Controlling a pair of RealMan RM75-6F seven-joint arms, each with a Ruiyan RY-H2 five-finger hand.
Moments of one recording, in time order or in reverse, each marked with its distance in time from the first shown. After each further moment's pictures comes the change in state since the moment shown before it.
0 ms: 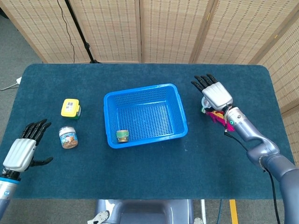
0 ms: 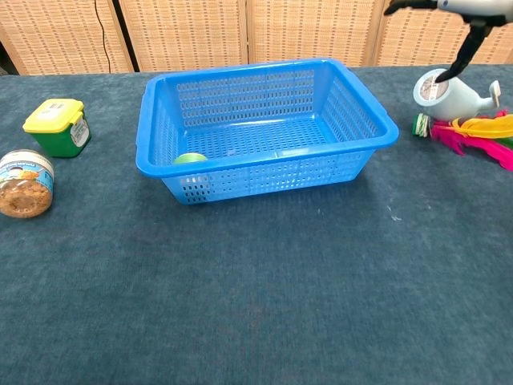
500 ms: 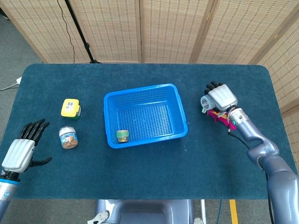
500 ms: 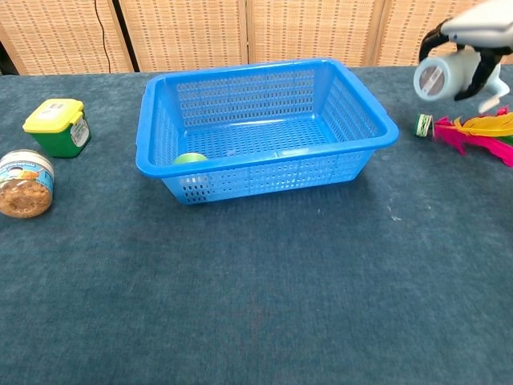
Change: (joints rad) left arm 0.021 -0.018 -0.001 0.000 -0.015 0.032 0.059; right arm 0.004 -0.151 -0.080 0.292 -0.017 -0.146 0.034
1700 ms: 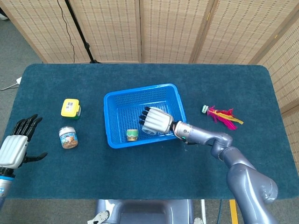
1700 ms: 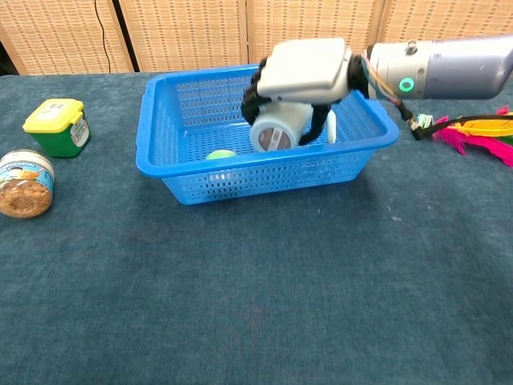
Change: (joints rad) left arm -0.004 0.018 -0.027 0.022 -0.034 -0.001 -0.059; right arm 0.253 -0.203 -0.076 0.026 -0.333 0.353 -0.043
